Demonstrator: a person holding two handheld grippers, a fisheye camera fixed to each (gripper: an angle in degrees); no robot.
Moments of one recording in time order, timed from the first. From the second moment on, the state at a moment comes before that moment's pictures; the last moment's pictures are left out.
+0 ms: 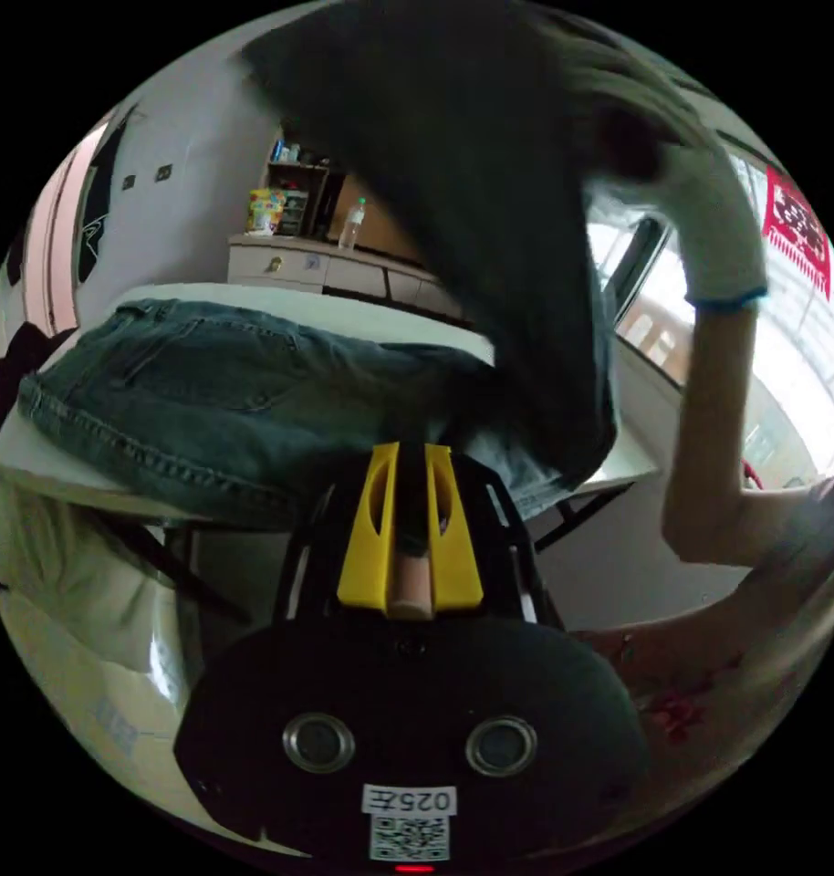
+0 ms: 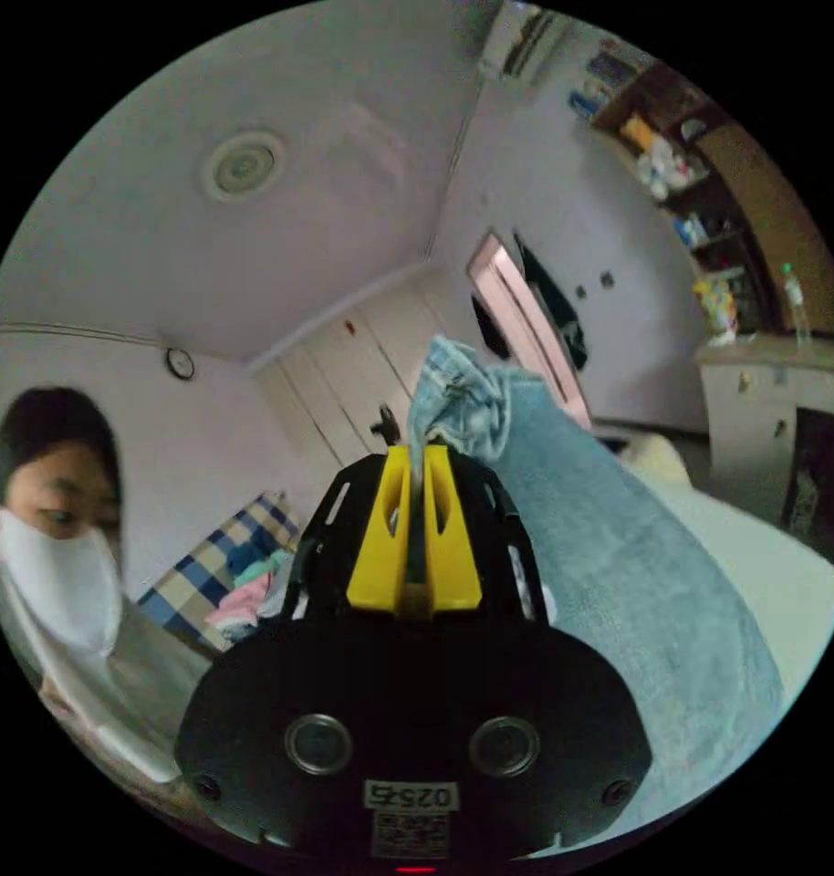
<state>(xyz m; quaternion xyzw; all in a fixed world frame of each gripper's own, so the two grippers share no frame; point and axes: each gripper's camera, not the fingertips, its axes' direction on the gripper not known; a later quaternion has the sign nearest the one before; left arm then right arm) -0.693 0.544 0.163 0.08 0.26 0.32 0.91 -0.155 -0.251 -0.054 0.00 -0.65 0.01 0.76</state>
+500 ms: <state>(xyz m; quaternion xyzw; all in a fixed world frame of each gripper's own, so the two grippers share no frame) -0.824 0.503 0.138 0.14 0.26 0.15 0.94 -0.352 -0.171 0.059 -0.17 -0.64 -0.03 0.75</state>
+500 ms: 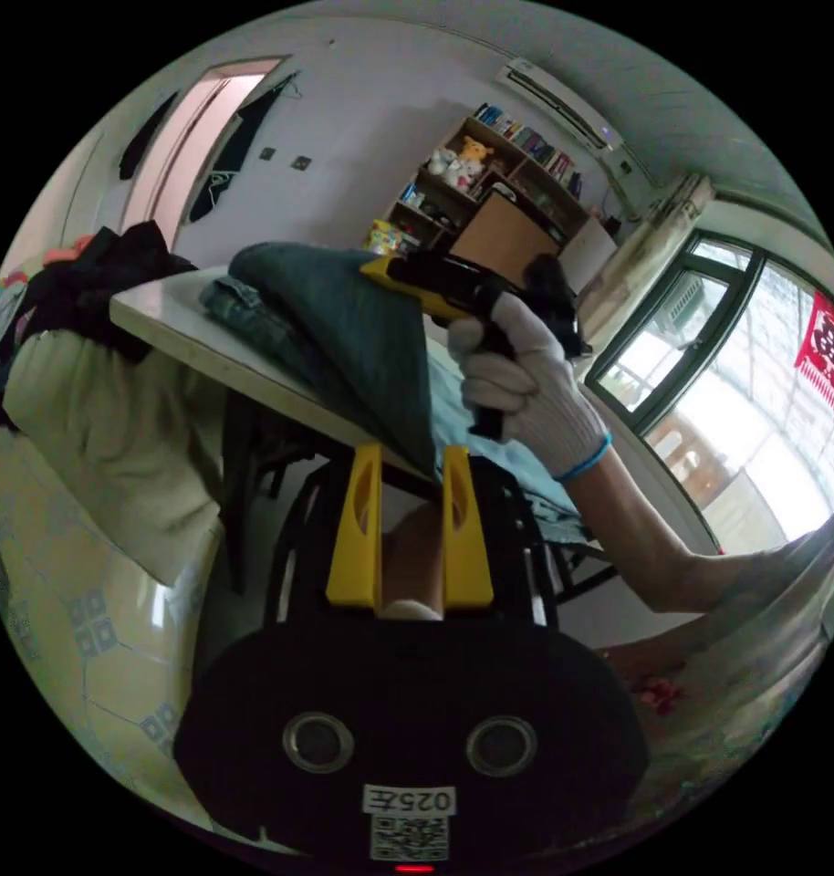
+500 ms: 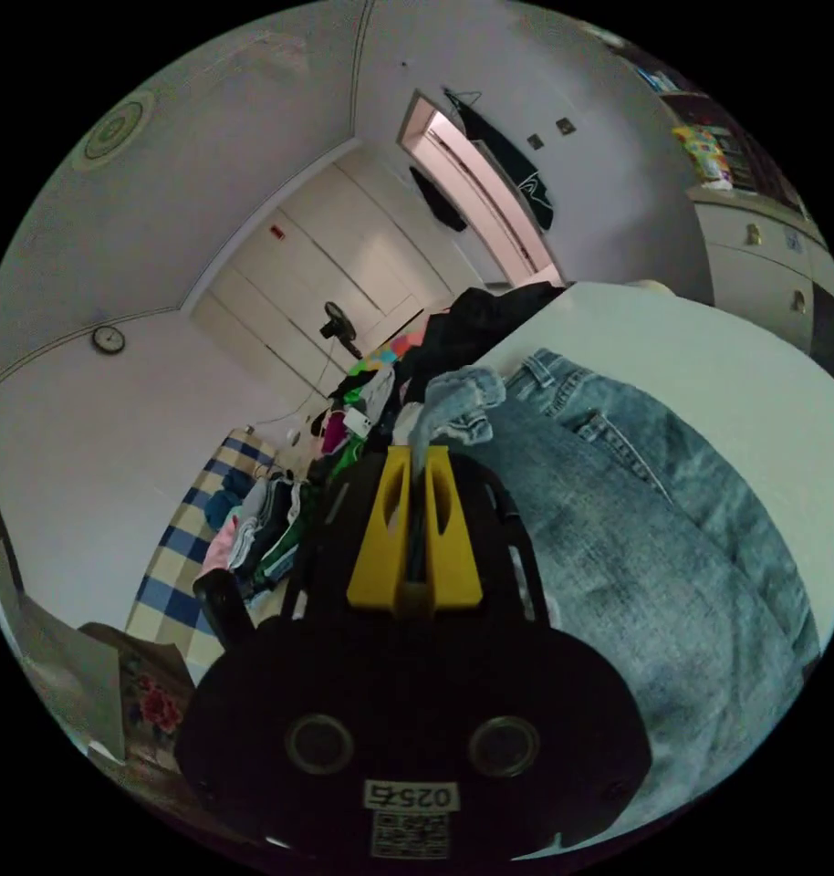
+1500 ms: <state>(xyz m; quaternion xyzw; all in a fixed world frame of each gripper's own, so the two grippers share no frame) -0.895 0.440 0.139 0.23 0.27 -0.10 0.93 -0.582 -0.282 0.183 -0.23 -0.62 -0.40 0.63</state>
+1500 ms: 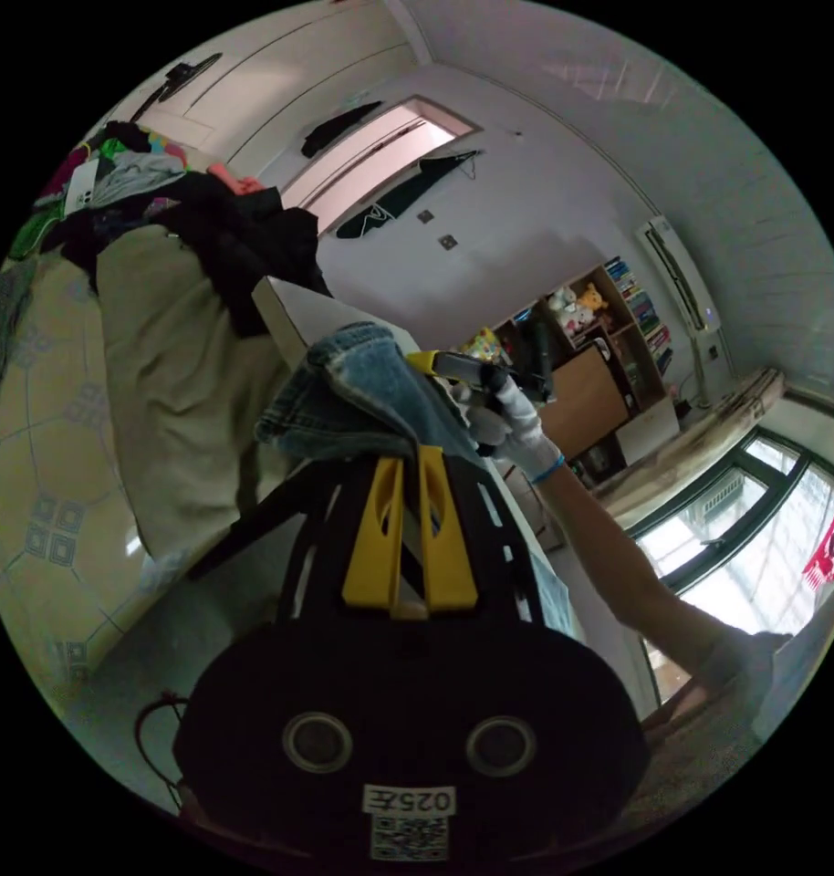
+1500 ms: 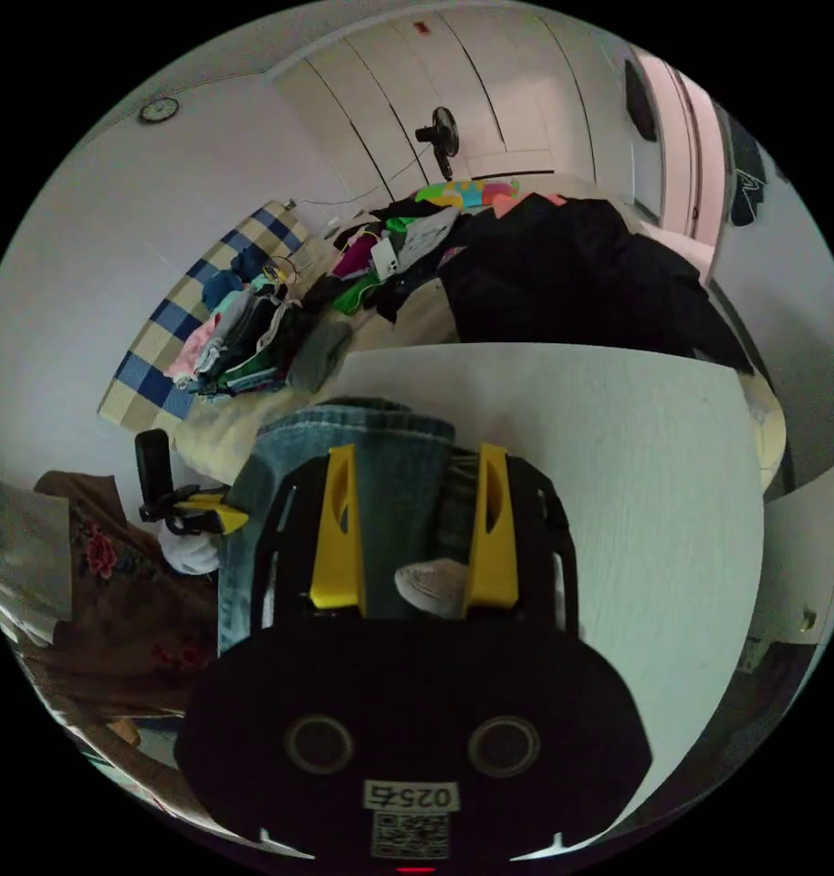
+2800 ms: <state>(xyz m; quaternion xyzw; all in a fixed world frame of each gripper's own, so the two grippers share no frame) -0.570 0.492 -0.028 0.27 0.53 0.38 0.71 0.045 -0.454 0.064 0.10 -0.71 -0.17 0.68</state>
